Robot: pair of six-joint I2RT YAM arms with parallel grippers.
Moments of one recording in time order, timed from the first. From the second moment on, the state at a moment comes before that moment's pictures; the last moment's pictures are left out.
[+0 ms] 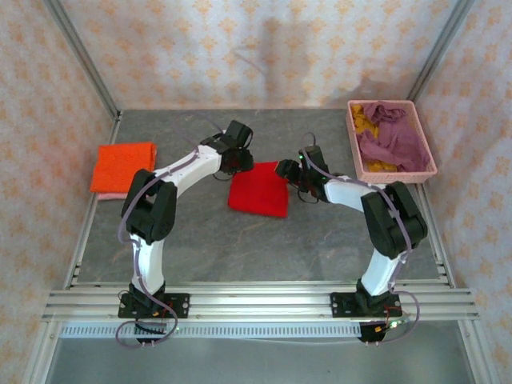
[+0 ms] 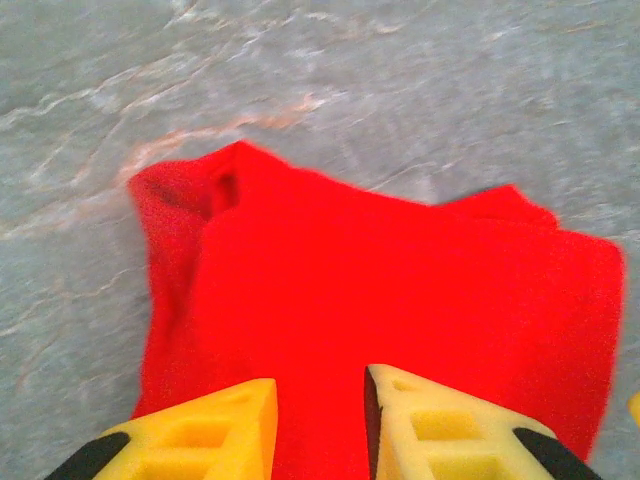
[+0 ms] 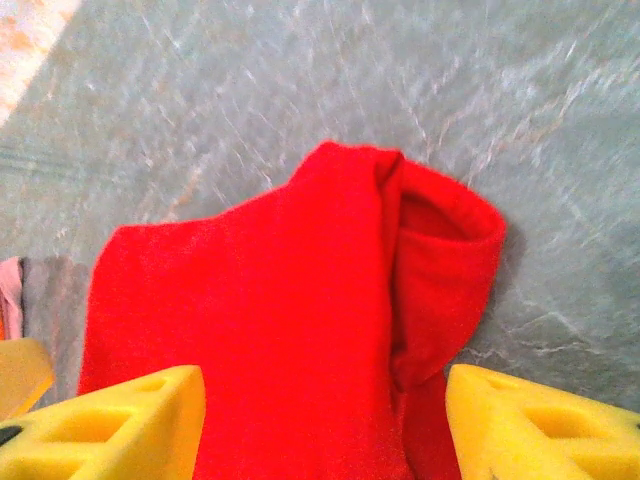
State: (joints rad) left arm -0.45 2.01 1.59 -0.60 -0.03 -0.66; right arm 0.42 1.75 0.97 0.06 -0.15 0.85
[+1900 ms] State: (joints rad) left arm -0.13 1.57 1.23 -0.67 -0.12 -0.64; right arm 0.67 2.05 1.30 -0.08 -0.16 0.92
